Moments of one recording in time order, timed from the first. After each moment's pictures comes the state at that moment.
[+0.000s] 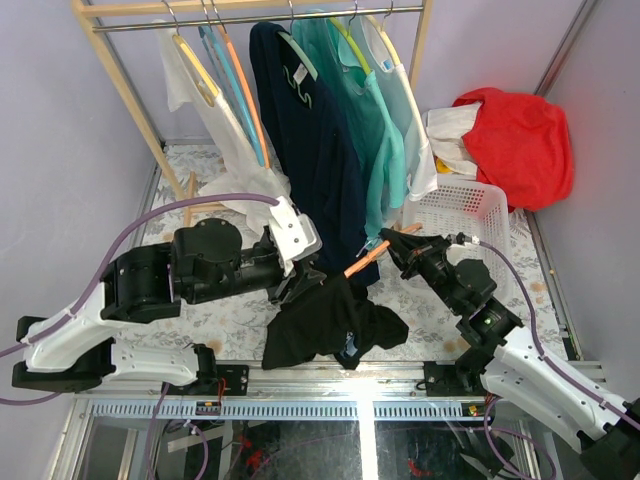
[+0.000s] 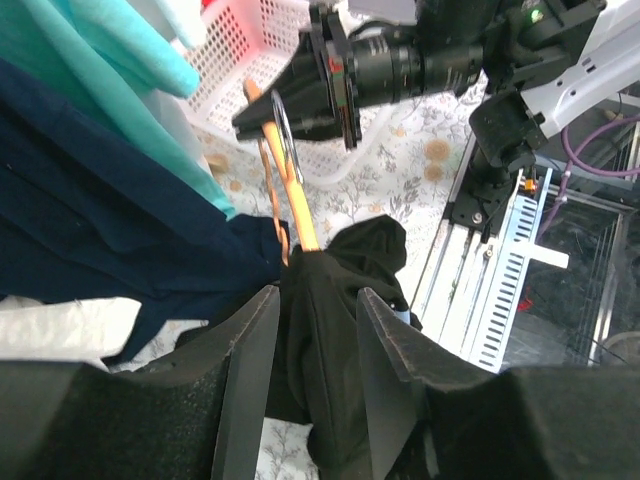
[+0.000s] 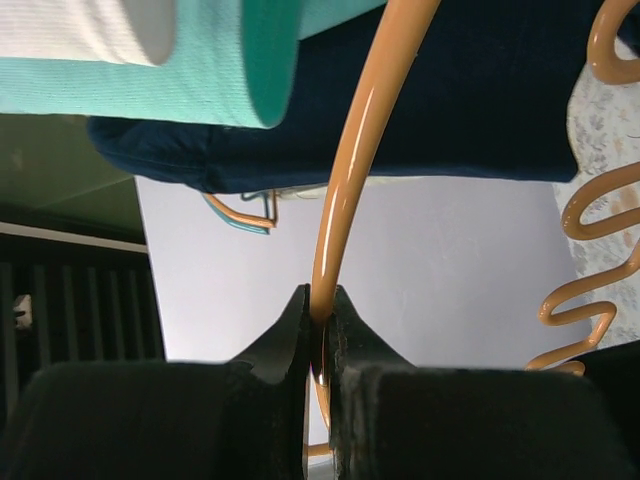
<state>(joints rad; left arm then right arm) -1.28 1.10 1.68 -0.91 -0.12 0.04 0.69 0.63 0.41 0.21 0.11 1.90</state>
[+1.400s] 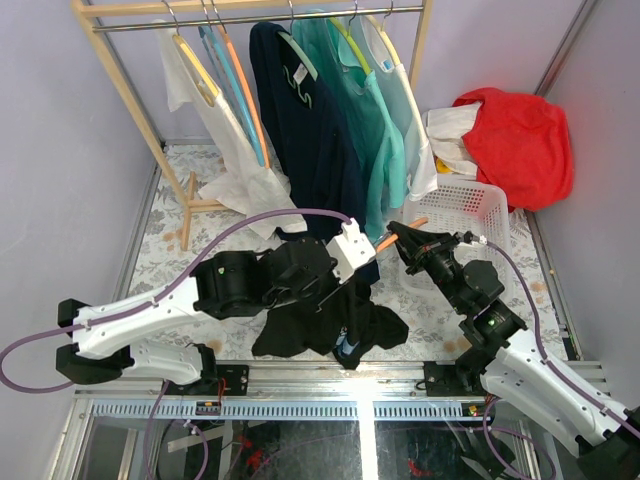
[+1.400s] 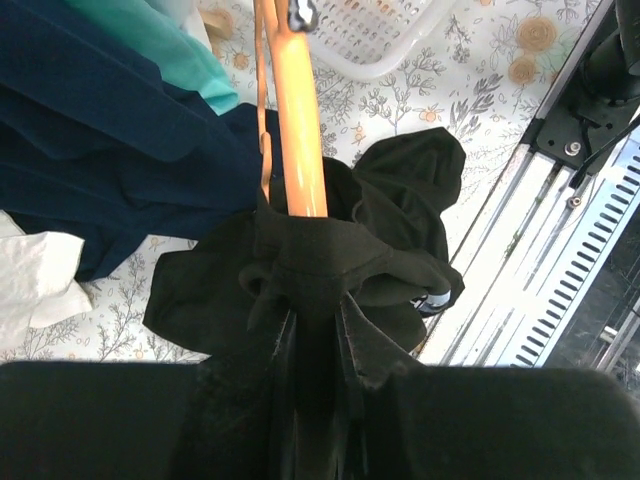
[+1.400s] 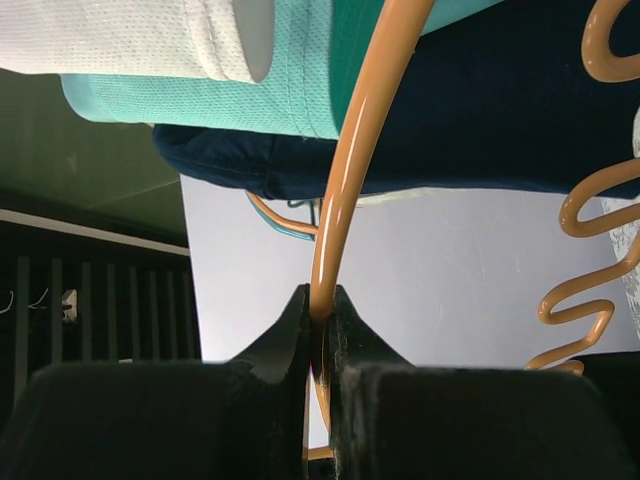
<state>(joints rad) -1.28 1.25 1.45 -0.87 -0.23 -0.06 0.65 0.60 0.42 0.25 0.12 1.93</state>
